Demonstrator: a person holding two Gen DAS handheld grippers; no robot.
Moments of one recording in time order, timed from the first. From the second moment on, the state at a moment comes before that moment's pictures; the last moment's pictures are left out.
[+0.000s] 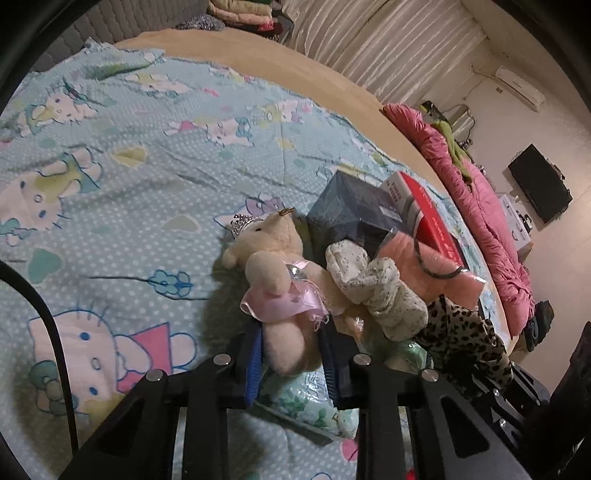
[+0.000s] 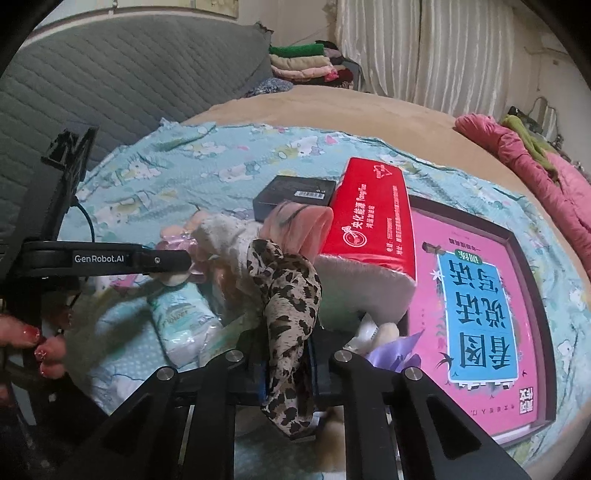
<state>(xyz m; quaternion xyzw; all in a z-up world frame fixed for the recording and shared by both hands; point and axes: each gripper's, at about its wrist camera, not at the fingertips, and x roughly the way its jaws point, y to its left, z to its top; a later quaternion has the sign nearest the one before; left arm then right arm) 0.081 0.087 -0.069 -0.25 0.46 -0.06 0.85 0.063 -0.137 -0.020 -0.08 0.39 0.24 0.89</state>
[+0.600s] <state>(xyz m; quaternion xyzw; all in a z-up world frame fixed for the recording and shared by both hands) 0.034 0.060 -0.017 -0.18 0.42 -0.04 0.89 0.046 -0.155 0.014 -0.03 0.35 0.26 0.90</state>
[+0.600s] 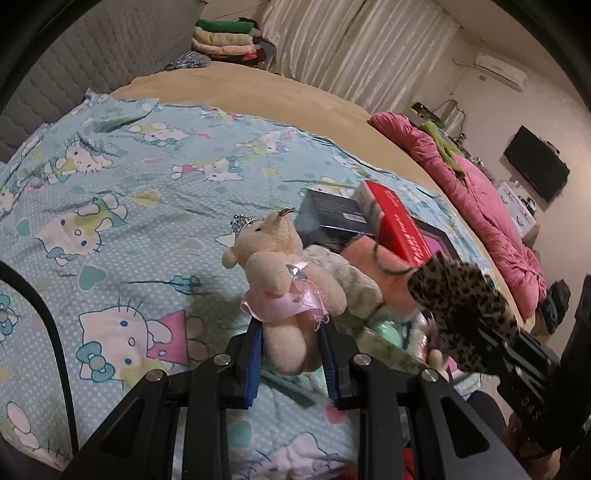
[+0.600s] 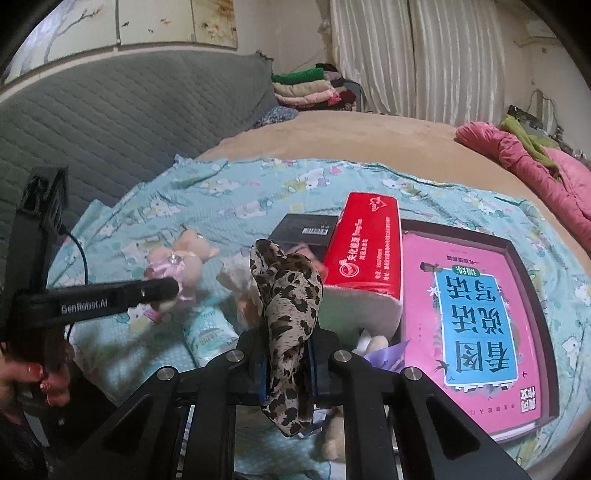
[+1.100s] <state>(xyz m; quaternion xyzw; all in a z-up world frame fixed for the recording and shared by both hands) 0.016 0.007 0.023 -0.13 0.41 -0.06 0.90 0.035 -0.200 0.040 0.03 0.31 0.24 0.92</state>
